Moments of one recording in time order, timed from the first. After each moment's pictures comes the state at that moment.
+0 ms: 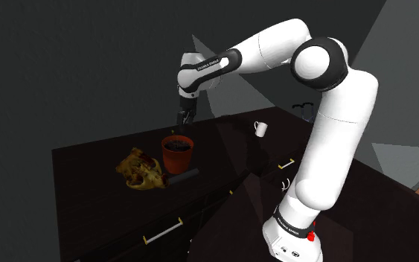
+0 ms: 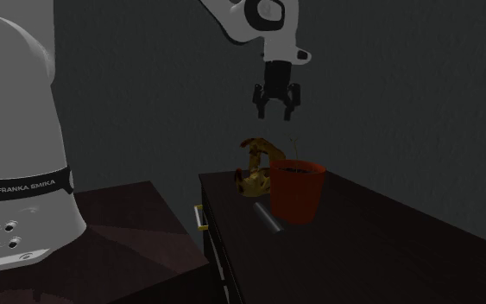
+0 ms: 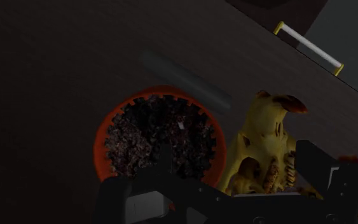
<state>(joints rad) 0.01 0.16 -0.06 -2.00 0.03 2.10 -0.35</state>
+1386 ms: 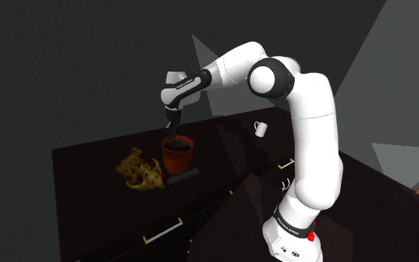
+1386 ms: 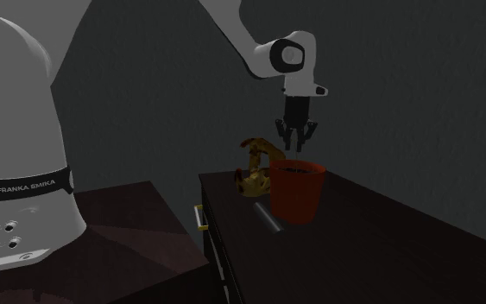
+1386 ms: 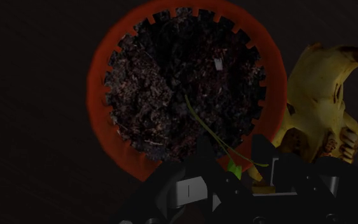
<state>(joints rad) -0.01 0.52 -0.04 -1.73 0.05 2.21 -0.43</state>
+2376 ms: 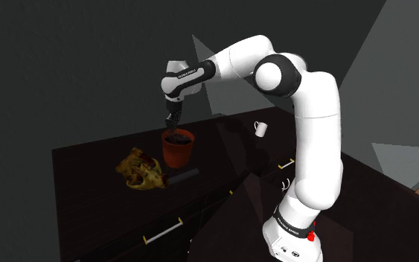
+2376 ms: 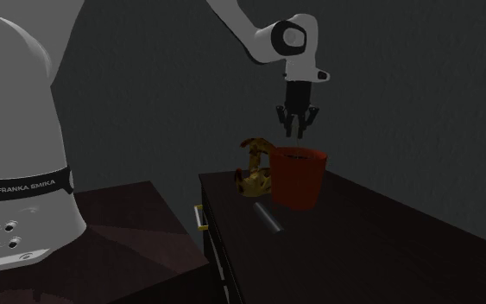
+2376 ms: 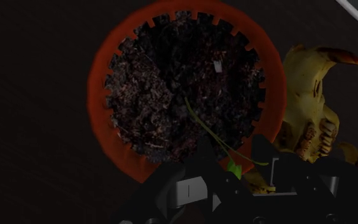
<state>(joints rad) -0.01 0.46 -0.05 -1.69 0.04 2.12 -0.43</state>
